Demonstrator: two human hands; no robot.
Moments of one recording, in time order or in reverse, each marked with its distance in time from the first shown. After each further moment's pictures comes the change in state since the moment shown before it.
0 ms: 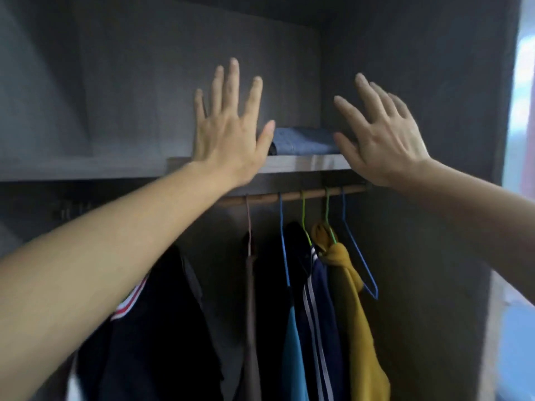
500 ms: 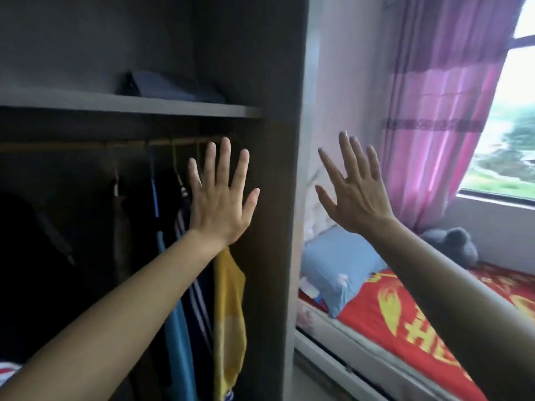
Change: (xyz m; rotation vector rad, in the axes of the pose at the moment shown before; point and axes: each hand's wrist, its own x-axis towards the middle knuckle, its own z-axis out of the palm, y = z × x) left_hand -0.172 0.184 -0.016 -0.388 -0.124 0.128; right_hand -0.234 0.060 -0.162 -0.320 -0.415 0.169
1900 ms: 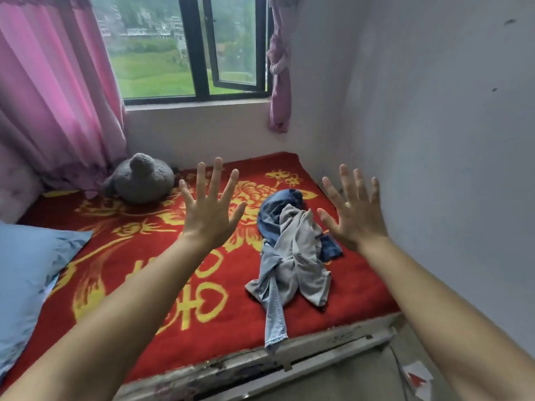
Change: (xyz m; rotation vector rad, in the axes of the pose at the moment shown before) left_hand 0.041 1.037 0.213 -0.755 -0.426 0.729; right_hand -0.599 0.771 -0.011 -0.601 -0.743 0.826
